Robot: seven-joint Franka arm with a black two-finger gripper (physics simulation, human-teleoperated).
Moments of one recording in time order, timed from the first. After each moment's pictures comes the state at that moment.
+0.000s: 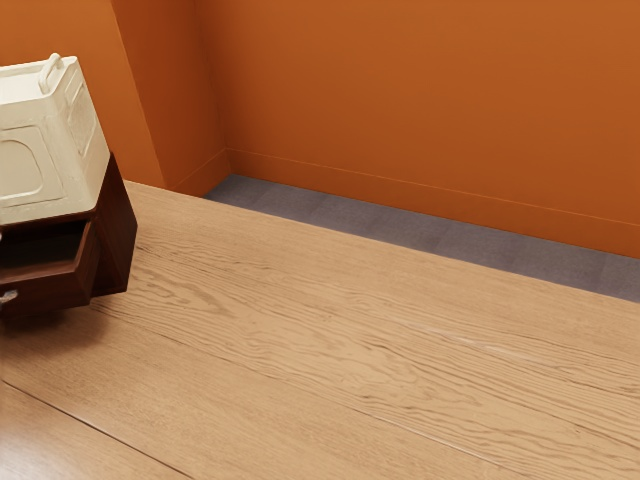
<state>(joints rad) 0.92 -0.52 -0.23 -2.54 0.00 1.78 -0.18</state>
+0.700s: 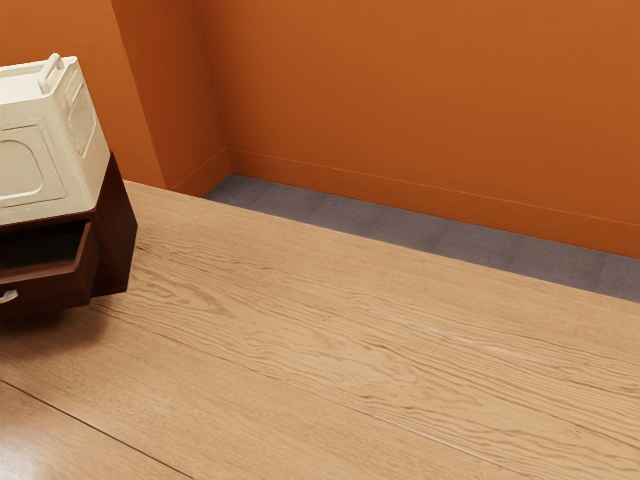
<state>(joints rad) 1.00 -0.46 -0.22 -2.61 0.01 2.26 0.00</state>
